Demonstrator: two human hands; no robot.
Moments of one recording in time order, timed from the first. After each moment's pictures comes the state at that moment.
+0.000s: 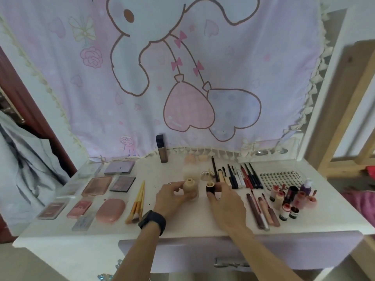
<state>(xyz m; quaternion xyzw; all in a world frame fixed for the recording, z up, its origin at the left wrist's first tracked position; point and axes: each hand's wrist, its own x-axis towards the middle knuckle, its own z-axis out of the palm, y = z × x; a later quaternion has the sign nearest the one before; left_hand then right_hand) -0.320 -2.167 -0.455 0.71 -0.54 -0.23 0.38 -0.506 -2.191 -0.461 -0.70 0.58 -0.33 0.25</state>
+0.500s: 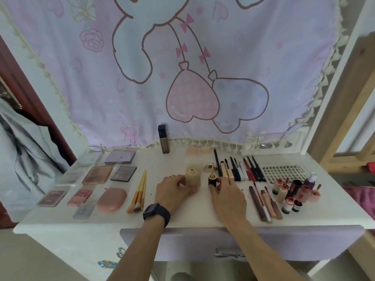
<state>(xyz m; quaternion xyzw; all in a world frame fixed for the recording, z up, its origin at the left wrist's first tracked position) -0.318 -2.167 -0.467 0.75 -0.56 -0.13 0.33 -0.497 -2.193 -0.474 -0.72 0.60 -0.30 0.15</state>
